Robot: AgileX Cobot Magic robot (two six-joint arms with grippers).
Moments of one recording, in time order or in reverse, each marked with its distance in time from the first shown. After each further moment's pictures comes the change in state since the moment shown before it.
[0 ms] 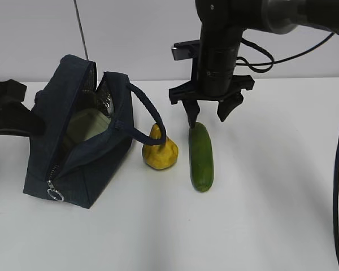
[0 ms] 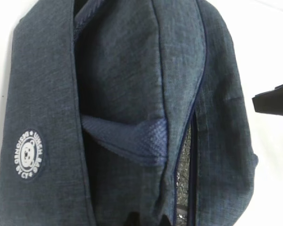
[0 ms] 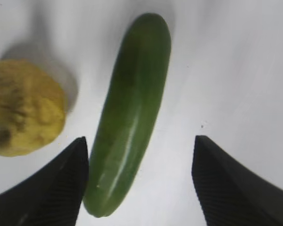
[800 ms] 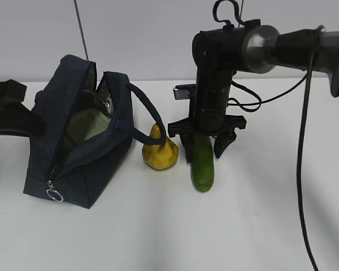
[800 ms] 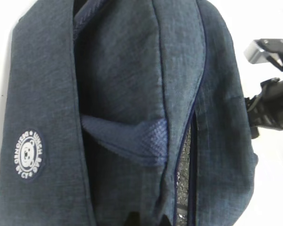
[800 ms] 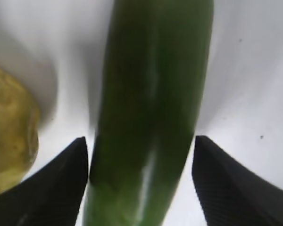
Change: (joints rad) left arm 0.000 0.000 0.000 0.000 0.004 0.000; right arm -0.019 0.147 0.024 0.103 -0.020 0.011
